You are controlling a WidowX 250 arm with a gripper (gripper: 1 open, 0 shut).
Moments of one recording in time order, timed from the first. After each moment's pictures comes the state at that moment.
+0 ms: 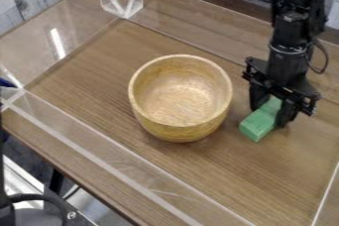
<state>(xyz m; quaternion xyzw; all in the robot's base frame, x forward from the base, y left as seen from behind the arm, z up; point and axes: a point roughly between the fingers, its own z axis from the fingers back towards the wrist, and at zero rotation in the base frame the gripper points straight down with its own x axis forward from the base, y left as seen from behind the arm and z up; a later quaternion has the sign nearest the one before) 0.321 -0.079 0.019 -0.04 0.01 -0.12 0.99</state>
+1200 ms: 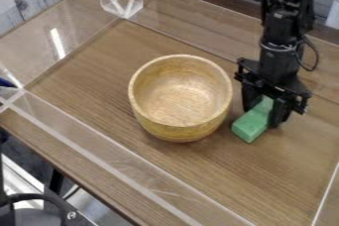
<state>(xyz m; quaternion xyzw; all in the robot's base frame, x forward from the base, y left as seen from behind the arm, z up) 0.313 -0.068 0.023 -0.05 0.04 -0.11 0.99</state>
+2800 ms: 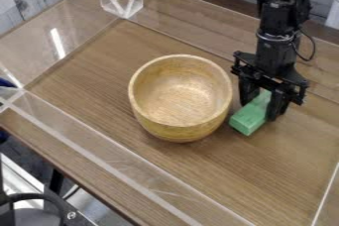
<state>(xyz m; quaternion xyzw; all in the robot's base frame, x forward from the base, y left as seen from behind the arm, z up) 0.319 -0.064 0.032 -0.06 0.04 -0.10 0.99</state>
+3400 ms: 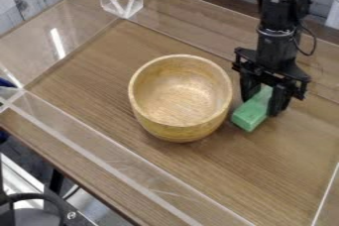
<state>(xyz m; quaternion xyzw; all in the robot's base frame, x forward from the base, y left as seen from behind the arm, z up) 0.321 -0.064 0.034 -0.06 0.04 -0.10 0.99</state>
